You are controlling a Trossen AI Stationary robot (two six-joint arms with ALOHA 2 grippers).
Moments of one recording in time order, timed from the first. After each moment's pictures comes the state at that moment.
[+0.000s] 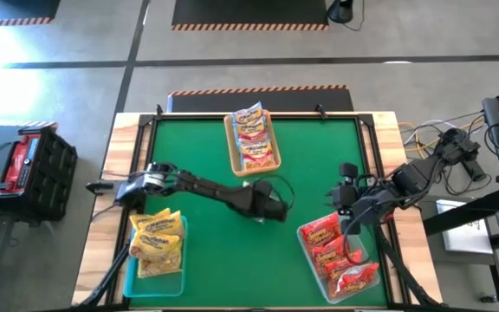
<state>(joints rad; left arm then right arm) -0.19 2.23 1.75 -0.79 -0.41 -1.39 0.57 1.12 1.24 -1.11 0.47 0.37</state>
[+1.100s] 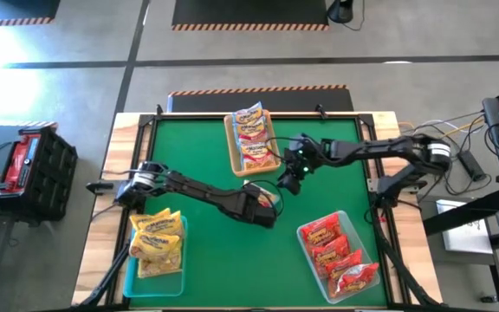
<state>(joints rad) -0.21 2.14 1.70 -1.00 -0.33 -1.34 -0.29 1.47 0.81 -0.12 -0.48 0.33</state>
